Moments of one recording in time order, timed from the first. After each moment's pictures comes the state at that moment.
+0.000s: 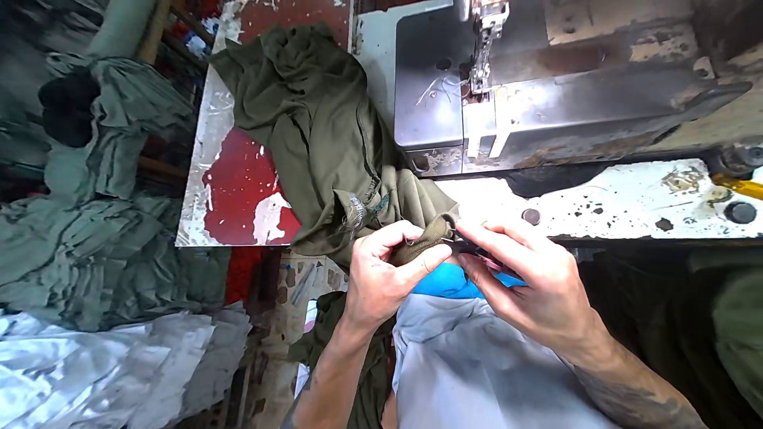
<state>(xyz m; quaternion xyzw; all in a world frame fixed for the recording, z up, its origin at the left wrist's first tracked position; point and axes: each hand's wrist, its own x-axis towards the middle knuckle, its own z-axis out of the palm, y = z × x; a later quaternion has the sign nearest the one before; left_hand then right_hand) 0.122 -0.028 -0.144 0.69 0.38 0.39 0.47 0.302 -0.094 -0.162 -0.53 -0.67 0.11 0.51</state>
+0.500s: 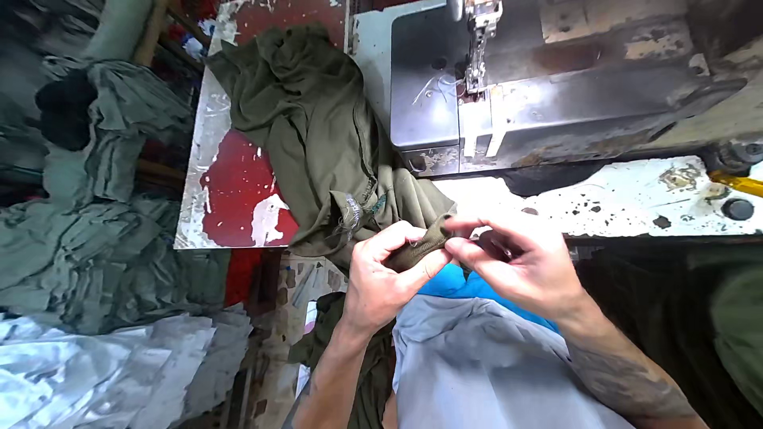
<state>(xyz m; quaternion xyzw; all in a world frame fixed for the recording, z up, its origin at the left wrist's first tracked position) 0.121 -0.029 -0.143 0.73 0.37 0.38 0.44 0.309 -0.075 -0.158 -0.43 -0.63 0.30 0.58</state>
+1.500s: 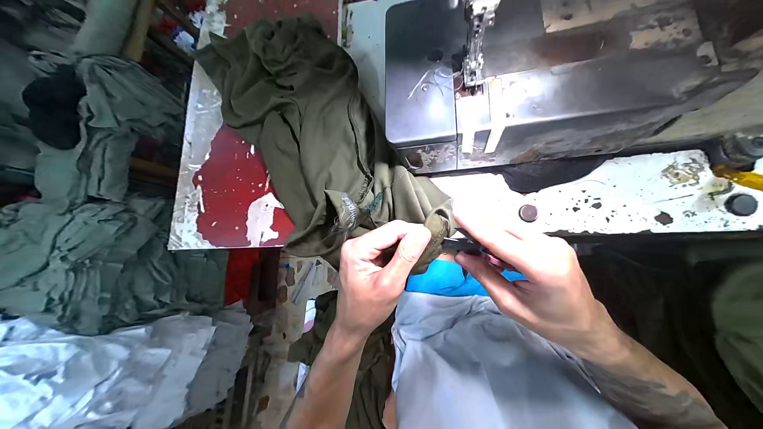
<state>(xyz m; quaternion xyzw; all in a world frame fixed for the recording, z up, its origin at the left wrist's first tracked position) 0.124 -0.027 -0.139 0.72 0.38 0.39 0.43 0.312 -0.093 -0.161 -0.51 -0.69 0.14 0.50</state>
